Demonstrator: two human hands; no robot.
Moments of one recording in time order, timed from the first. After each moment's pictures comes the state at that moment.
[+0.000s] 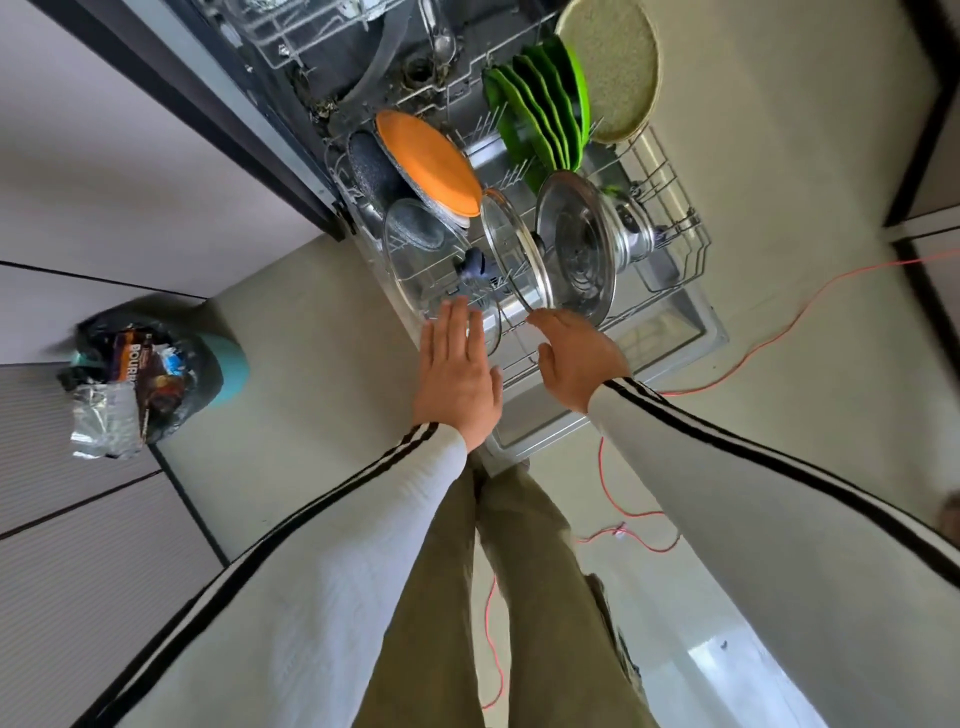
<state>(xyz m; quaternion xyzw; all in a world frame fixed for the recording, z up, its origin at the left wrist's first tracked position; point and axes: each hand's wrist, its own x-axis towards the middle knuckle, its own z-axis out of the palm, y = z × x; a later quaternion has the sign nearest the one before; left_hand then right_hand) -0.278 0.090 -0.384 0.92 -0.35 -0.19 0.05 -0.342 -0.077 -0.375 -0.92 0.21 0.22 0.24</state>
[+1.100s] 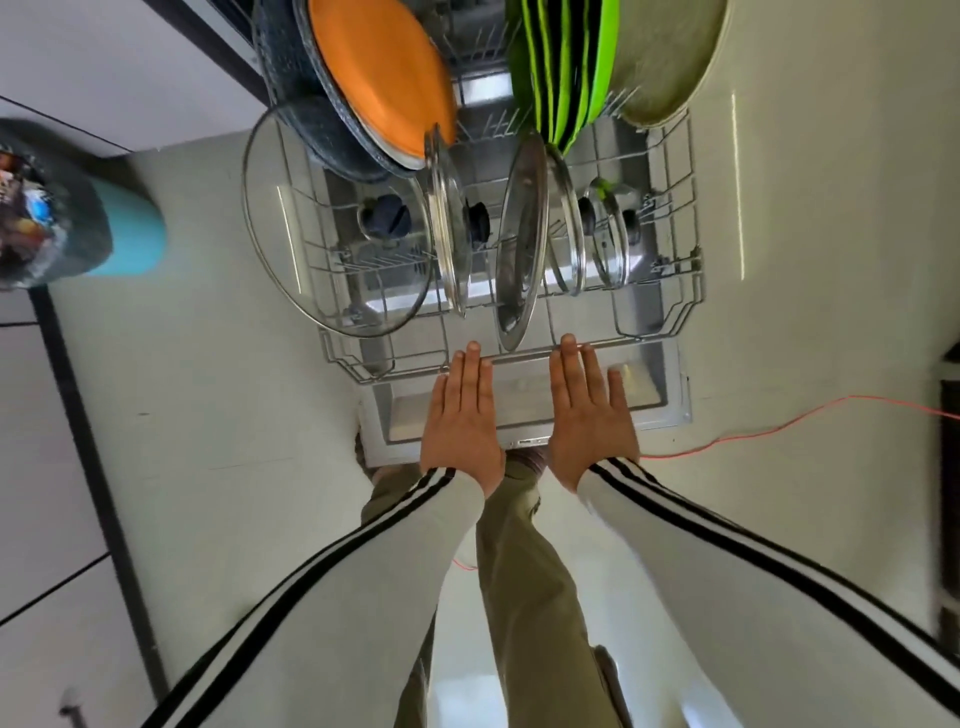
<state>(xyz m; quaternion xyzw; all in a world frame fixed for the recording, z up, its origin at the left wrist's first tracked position) -0.413 -0.084 -0.501 0.93 -0.15 -0.35 -0.01 -0.437 -0.243 -0.501 -0.93 0.04 0.34 0.10</state>
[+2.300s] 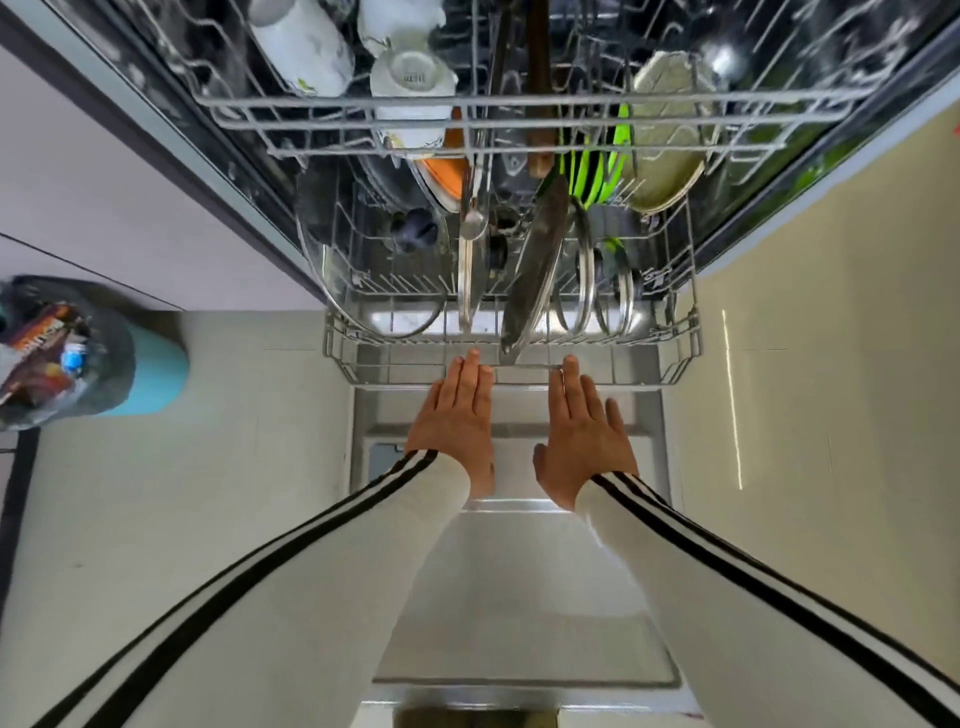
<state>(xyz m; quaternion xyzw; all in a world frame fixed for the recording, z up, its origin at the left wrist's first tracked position) -0.133 -0.111 -0.514 0.93 -0.15 -0.34 -0.03 -0.161 -0.271 -0.521 -0.95 0.00 0.30 0.06</state>
